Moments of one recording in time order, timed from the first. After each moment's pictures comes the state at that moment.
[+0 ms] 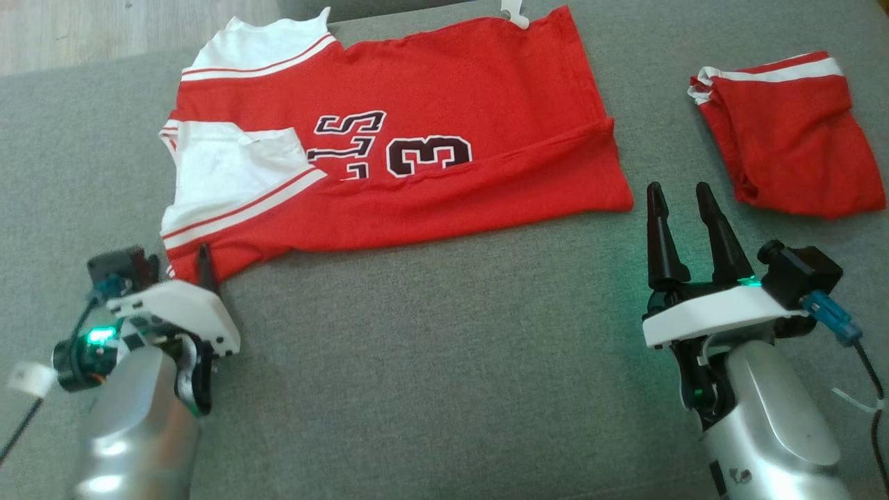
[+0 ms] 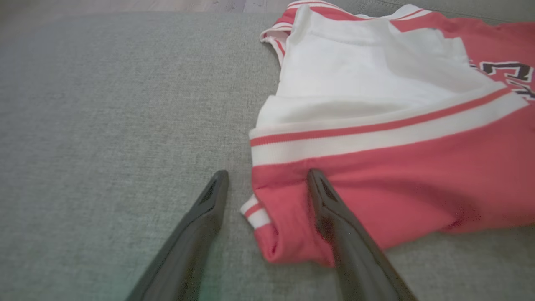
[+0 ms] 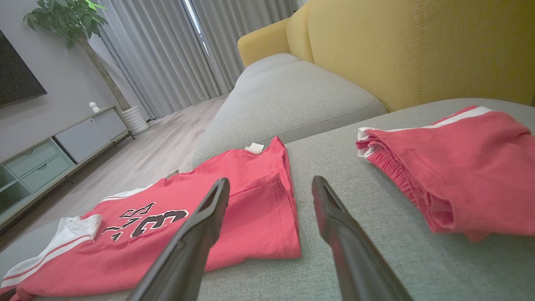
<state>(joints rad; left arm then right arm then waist) -0.56 0.18 -0.16 0.93 -0.40 0.08 0.00 -0.32 -0.06 0.14 0.43 0.38 0.12 -0.25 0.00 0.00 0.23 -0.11</state>
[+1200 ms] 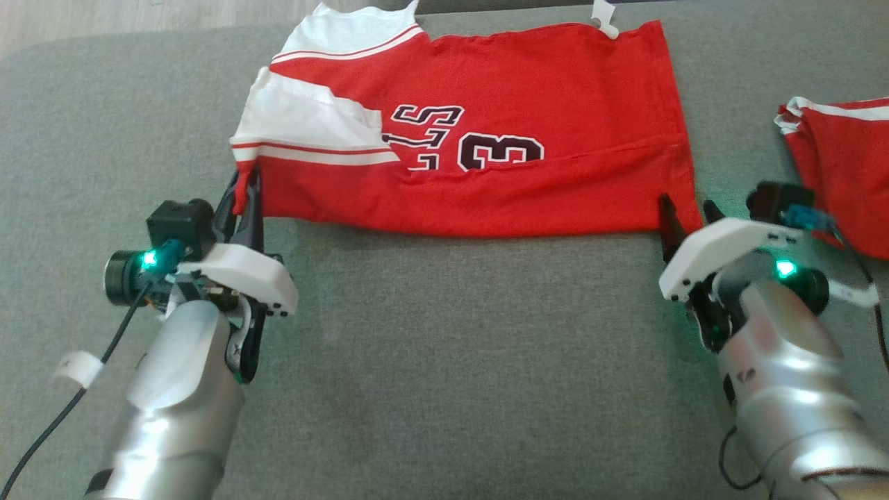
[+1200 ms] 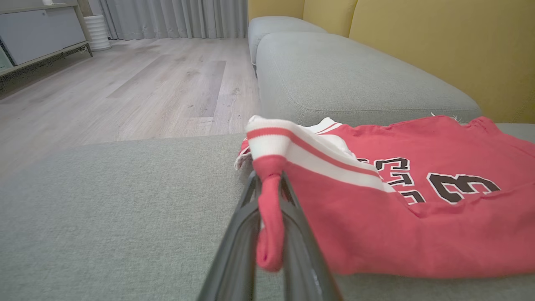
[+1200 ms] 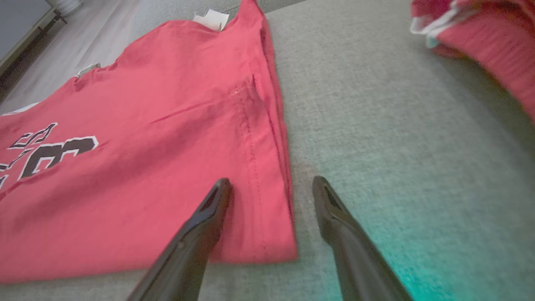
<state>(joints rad) -0.60 0.15 -0.31 0.74 -0.34 -0.01 -0.16 -0.71 -0.07 -0.04 1.12 0.23 0.12 -0.03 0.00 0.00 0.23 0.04</state>
